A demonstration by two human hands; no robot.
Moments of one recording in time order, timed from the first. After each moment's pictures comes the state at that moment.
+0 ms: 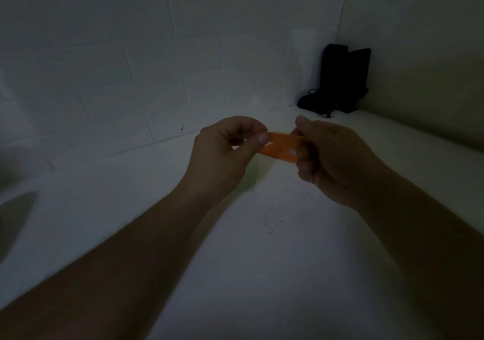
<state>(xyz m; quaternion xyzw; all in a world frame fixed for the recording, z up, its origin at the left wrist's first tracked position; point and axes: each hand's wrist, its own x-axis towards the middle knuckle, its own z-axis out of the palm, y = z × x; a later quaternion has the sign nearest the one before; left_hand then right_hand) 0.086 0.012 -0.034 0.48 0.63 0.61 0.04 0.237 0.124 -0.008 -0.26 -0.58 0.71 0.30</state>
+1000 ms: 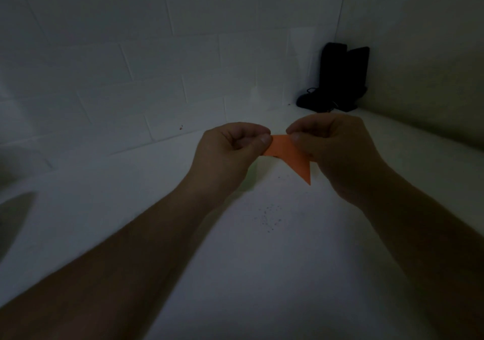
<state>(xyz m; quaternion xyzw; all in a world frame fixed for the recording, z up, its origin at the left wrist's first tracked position) 0.092 0.015 -0.036 0.42 0.62 0.65 0.15 0.236 0.134 -0.017 -0.22 -0.75 0.46 0.41</state>
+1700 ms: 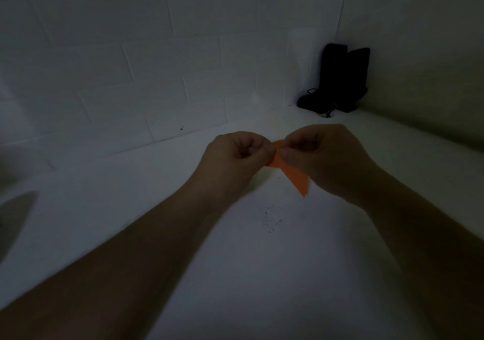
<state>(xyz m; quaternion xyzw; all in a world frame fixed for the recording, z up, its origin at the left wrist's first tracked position) 0.092 0.009 -0.038 0.49 0.67 0.54 0.16 0.240 0.124 -0.014 -0.21 -0.87 0.32 0.32</state>
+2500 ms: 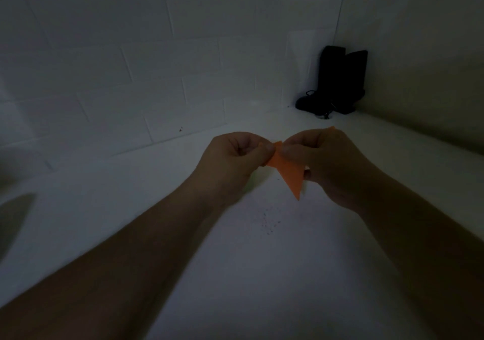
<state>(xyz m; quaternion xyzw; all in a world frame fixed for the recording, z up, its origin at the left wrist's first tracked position) 0.091 0.016 -0.038 0.45 0.62 0.61 0.21 0.234 0.130 -0.019 -0.26 -0.73 0.56 0.30</state>
